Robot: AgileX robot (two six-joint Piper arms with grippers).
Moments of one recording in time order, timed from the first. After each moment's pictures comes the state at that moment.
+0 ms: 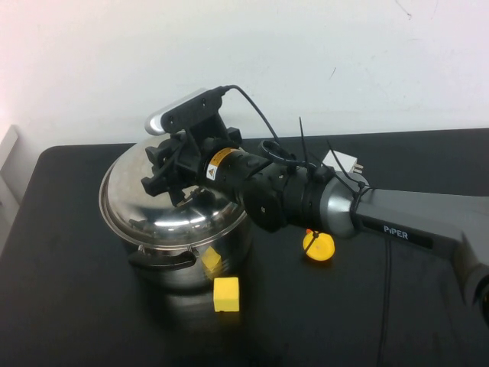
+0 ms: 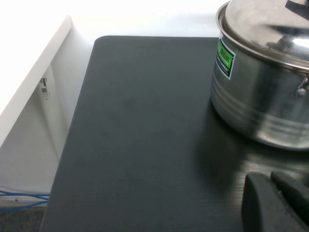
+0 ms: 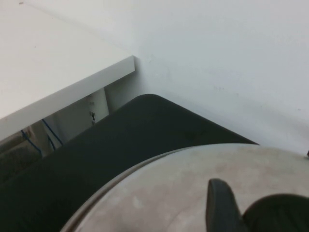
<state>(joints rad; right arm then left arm) 0.77 2.28 -1.73 0.07 -0.17 -0.05 -0.01 -0.01 0.01 -0.06 0.37 -0.02</state>
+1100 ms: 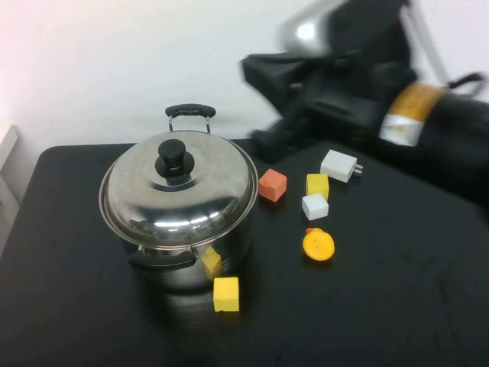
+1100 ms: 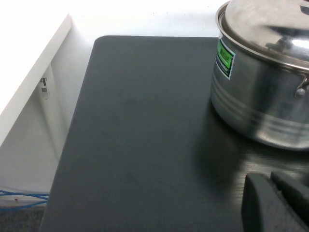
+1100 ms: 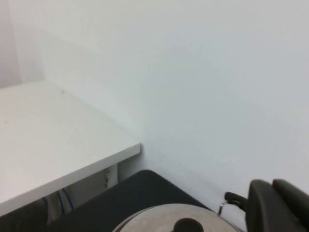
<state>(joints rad) 0.77 1.44 -1.13 -0.03 -0.14 -0.05 -0.01 -0.01 0.01 -0.06 0.37 -0.03</state>
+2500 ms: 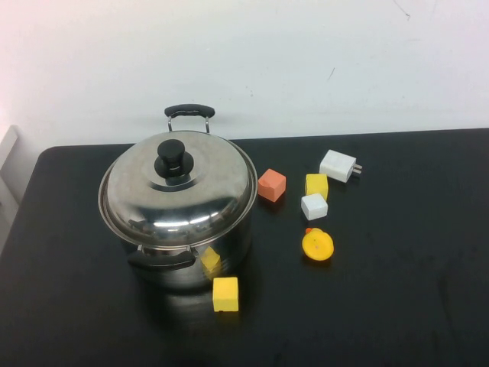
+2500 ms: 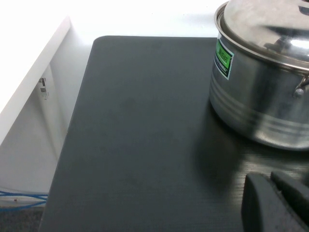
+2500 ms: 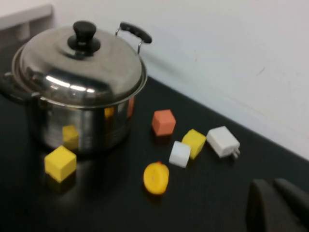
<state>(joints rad) 0.71 0.61 -0.61 -0.45 0.48 0.25 -0.01 -0.01 0.01 -0.07 0.37 -0.02</state>
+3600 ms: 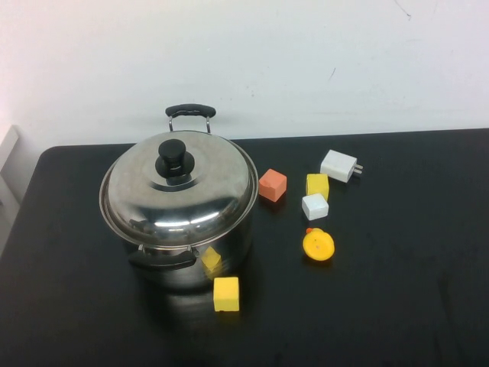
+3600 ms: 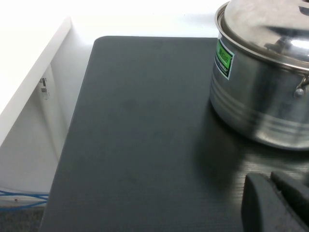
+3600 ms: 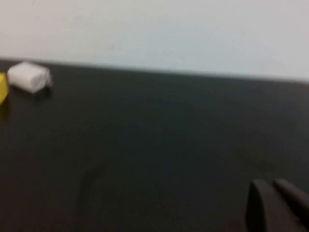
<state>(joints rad) -0.13 -0.01 0.03 -0.01 0.32 -0.14 -0.01 -0.01 0.01 -0.07 0.37 -0.02</state>
